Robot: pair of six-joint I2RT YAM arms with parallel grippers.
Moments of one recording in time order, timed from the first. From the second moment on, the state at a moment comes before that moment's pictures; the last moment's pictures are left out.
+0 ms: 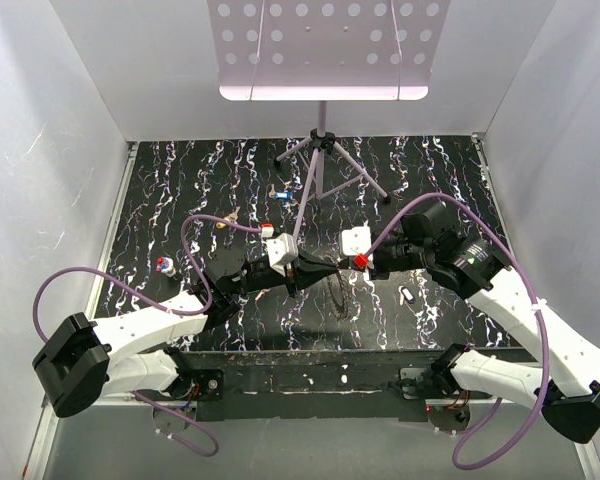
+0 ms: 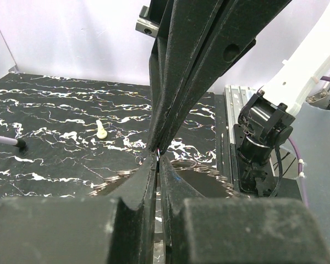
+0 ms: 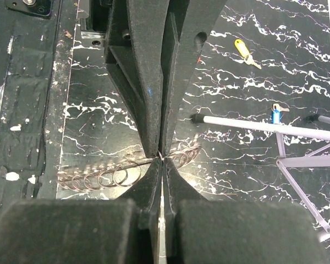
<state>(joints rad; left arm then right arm) -0.89 1.14 0.56 0.75 0.51 -0.09 0.75 1.00 1.13 -0.72 -0.62 -0.76</state>
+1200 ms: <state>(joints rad) -0.89 1.13 0.55 0.77 0.50 -0.10 0.75 1.01 1.13 -0.70 -0.64 -0.71</state>
